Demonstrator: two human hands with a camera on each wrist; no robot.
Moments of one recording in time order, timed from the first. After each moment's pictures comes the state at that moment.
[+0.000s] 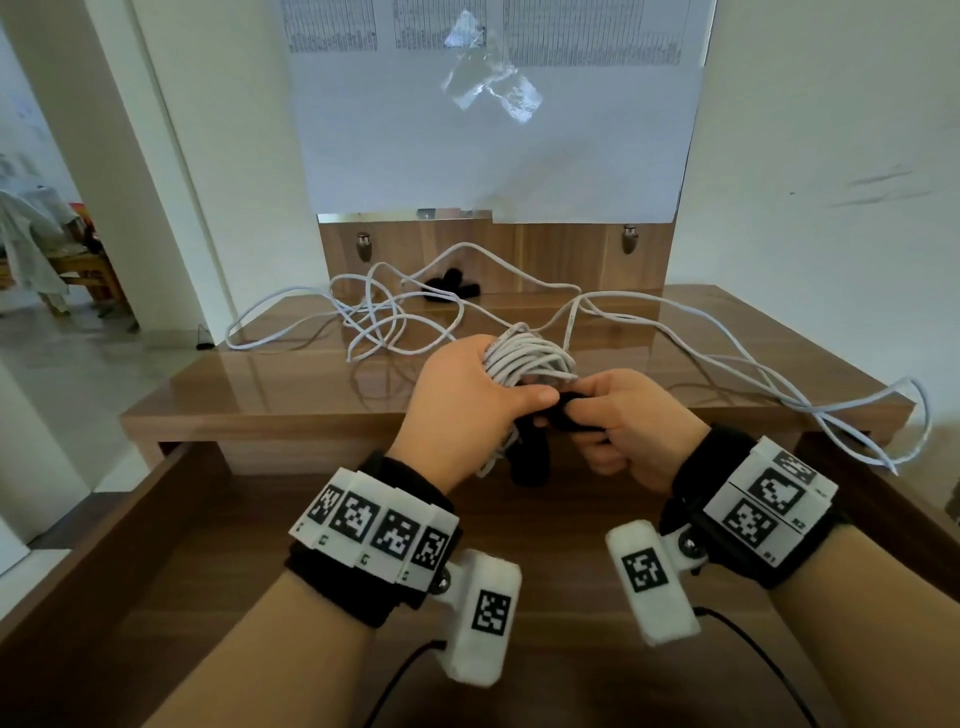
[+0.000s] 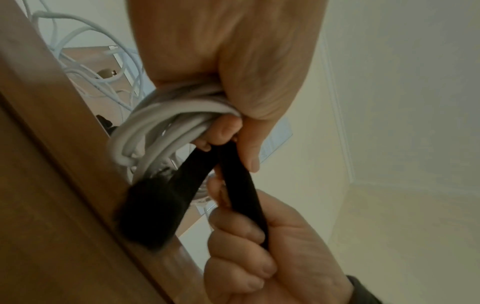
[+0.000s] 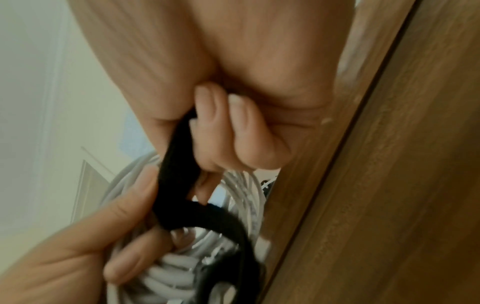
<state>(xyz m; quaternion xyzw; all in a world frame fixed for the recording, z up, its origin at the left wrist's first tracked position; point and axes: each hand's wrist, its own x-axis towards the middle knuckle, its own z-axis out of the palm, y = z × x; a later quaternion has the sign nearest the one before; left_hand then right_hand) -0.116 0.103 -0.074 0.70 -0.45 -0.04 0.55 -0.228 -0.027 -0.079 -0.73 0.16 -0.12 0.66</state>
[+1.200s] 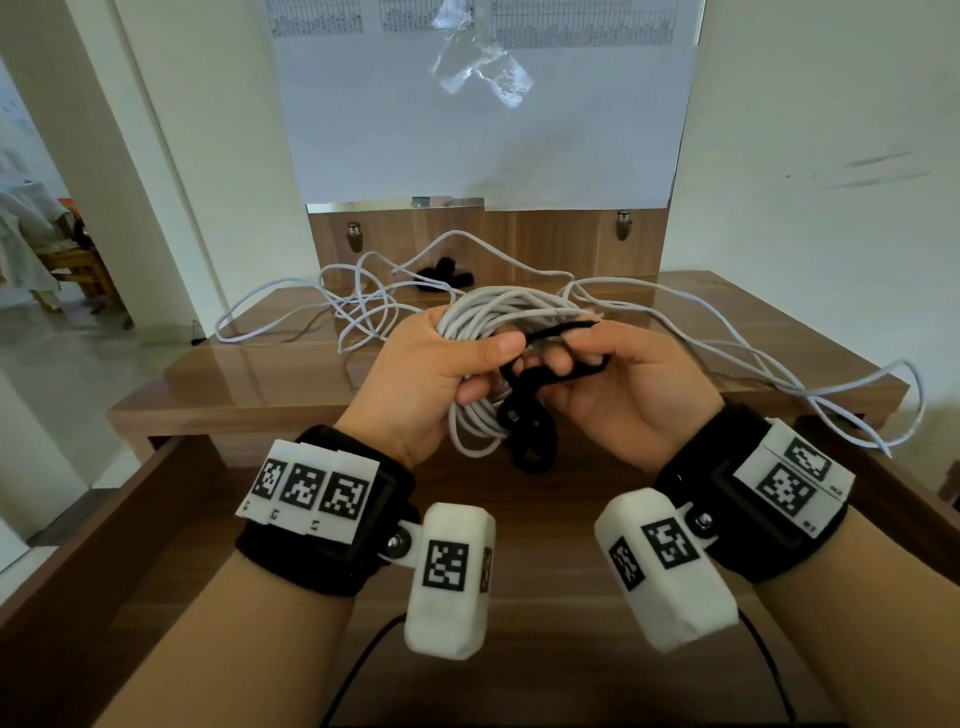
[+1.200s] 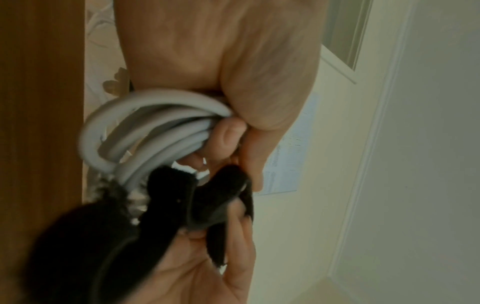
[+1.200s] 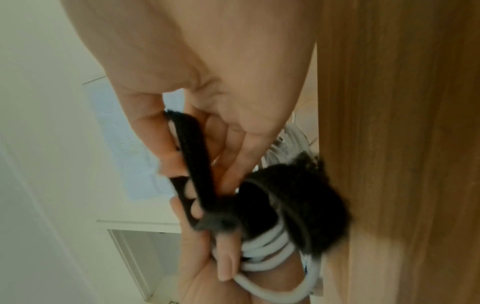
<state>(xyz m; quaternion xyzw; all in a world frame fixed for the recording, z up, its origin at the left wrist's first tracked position) -0.115 0.115 -0.056 0.49 -0.43 -0.25 0.72 -0.231 -0.017 -0.066 -0.51 -0.08 -0.19 0.83</state>
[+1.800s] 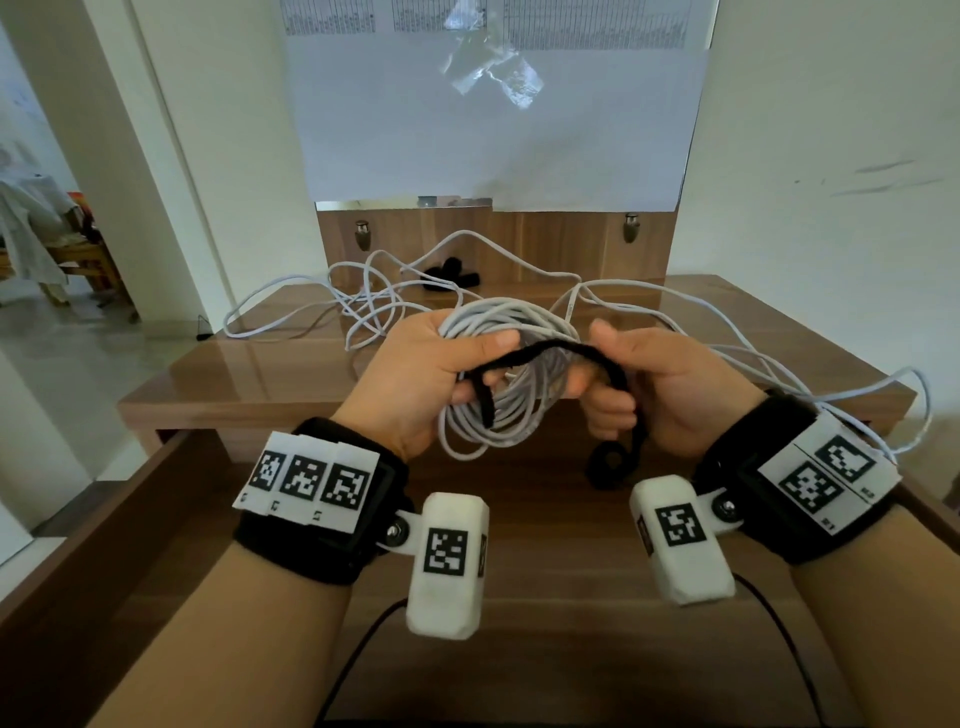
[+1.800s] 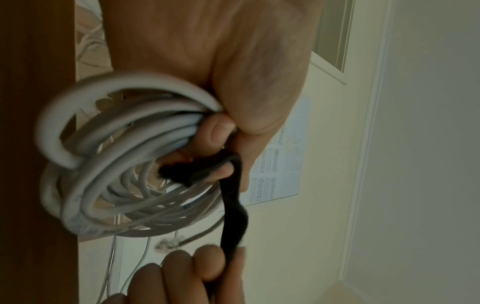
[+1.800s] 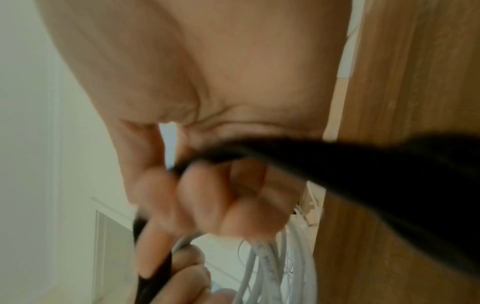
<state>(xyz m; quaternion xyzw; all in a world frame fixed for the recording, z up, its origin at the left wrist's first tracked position) -0.110 0.120 -0.052 0.55 -0.40 -0.25 0.69 -0.243 -0.051 -0.066 -0.67 -0.04 -0.09 0.73</state>
